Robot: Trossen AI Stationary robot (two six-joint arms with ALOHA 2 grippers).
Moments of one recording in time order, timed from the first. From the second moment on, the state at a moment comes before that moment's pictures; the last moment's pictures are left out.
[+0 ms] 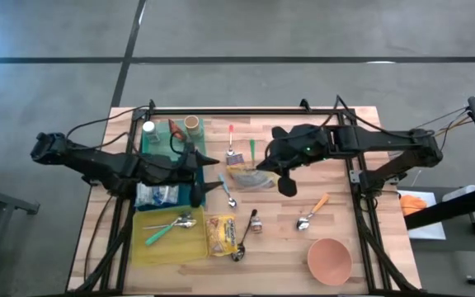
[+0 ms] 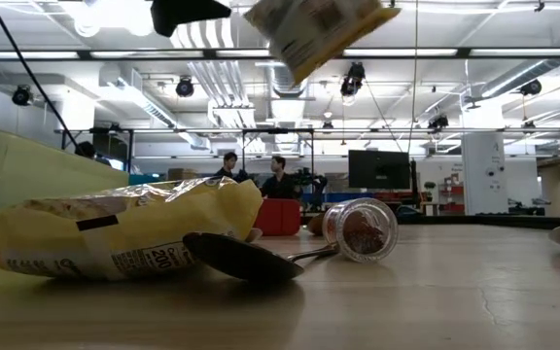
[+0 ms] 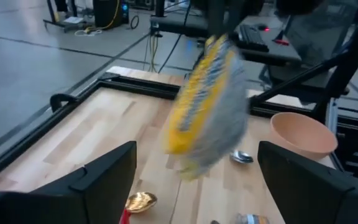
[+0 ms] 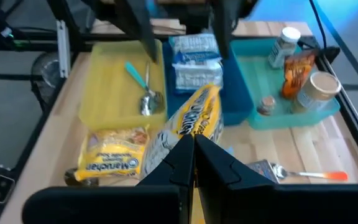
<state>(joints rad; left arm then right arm) -0.21 1.12 0.86 -0.02 -0.37 -0.20 0.06 1.40 1.48 -0.64 -0.02 0.05</state>
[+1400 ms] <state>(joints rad) -0.17 1.18 0.86 0.25 -0.09 -0.09 0.17 1.38 1.51 -0.54 -0.03 0.07</state>
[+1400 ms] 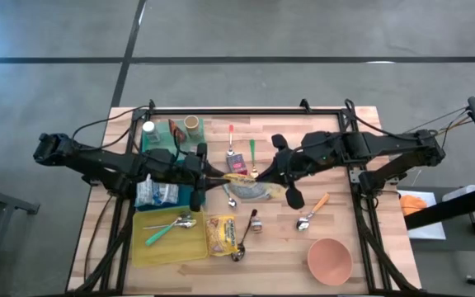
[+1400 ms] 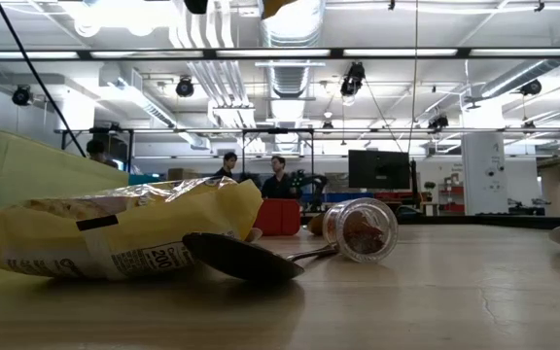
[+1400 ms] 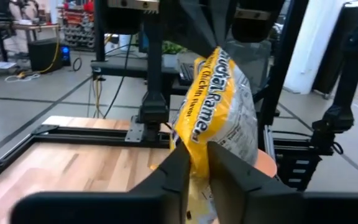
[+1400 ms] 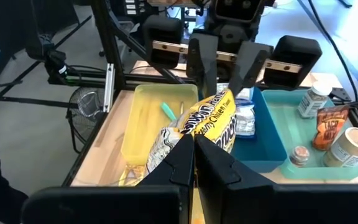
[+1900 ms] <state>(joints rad) -0.17 1.18 0.86 0.24 -0.04 -0.15 0.17 1.38 1.51 -0.54 -0.02 0.11</state>
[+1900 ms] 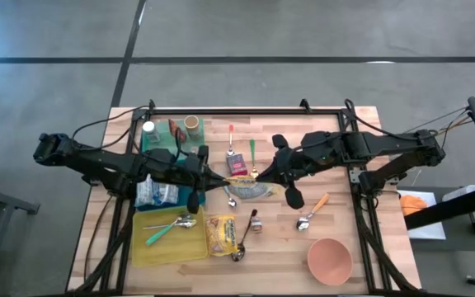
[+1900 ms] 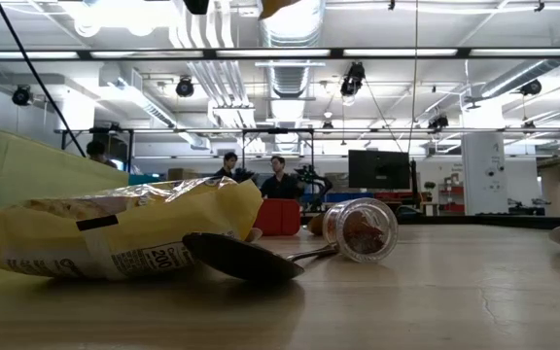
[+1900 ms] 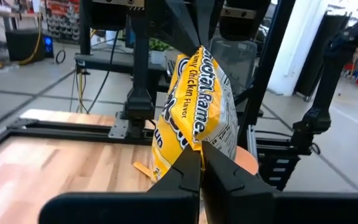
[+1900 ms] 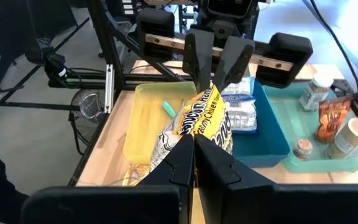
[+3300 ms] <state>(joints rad) -0.17 1.11 1.09 -0.87 -0.18 -1.11 0.16 1.42 1.51 -0.71 0.03 0.21</state>
